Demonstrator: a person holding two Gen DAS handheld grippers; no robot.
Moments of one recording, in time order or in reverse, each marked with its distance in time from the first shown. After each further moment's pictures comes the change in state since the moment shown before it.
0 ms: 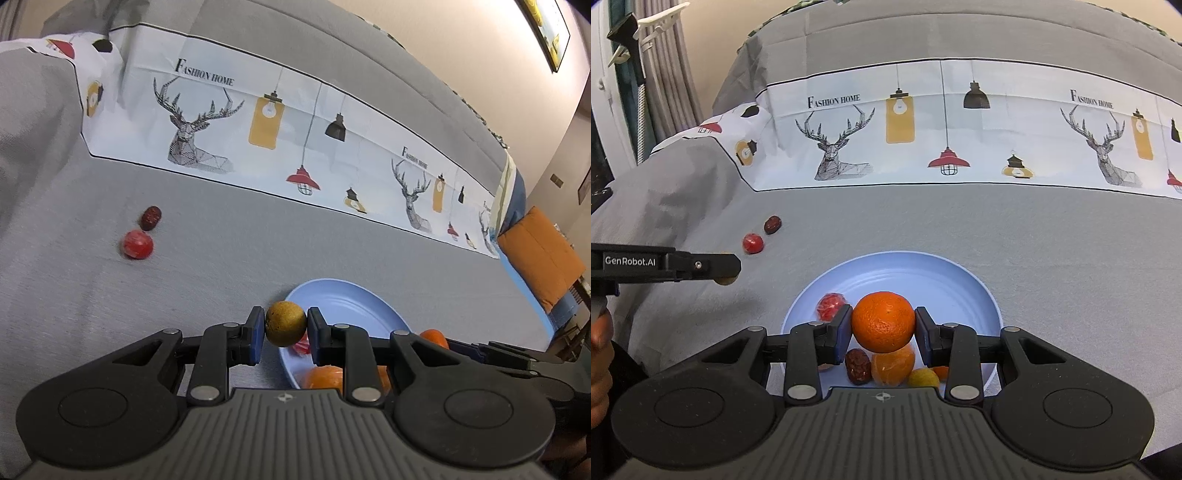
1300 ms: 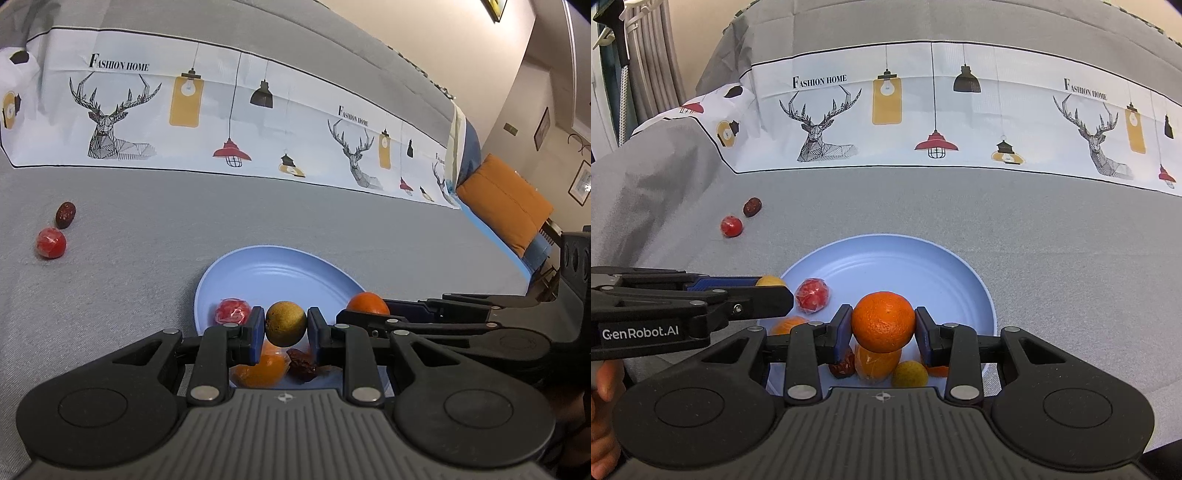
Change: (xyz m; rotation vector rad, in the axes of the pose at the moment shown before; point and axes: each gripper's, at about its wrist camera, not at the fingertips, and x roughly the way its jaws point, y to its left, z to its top) left arm 0.037 -0.044 -0.024 0.167 0.047 -0.124; right arm 0.019 0.005 -0.004 -0.019 0.046 -0.065
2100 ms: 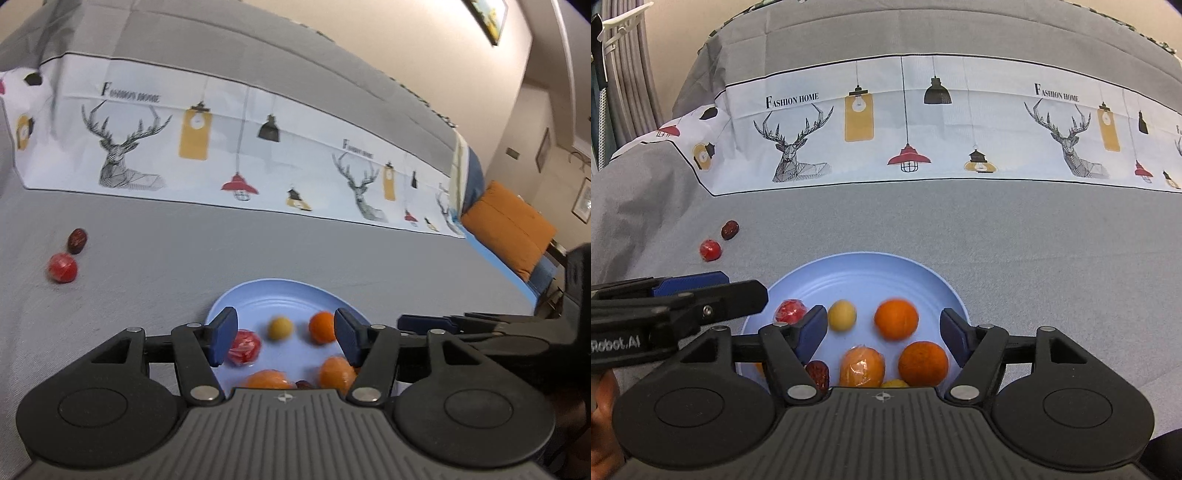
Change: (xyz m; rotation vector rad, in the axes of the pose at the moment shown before) left arm -0.009 0.003 0.002 -0.009 -0.111 0.032; right arm -0.004 -0.009 0.000 0.057 -0.046 -0.059
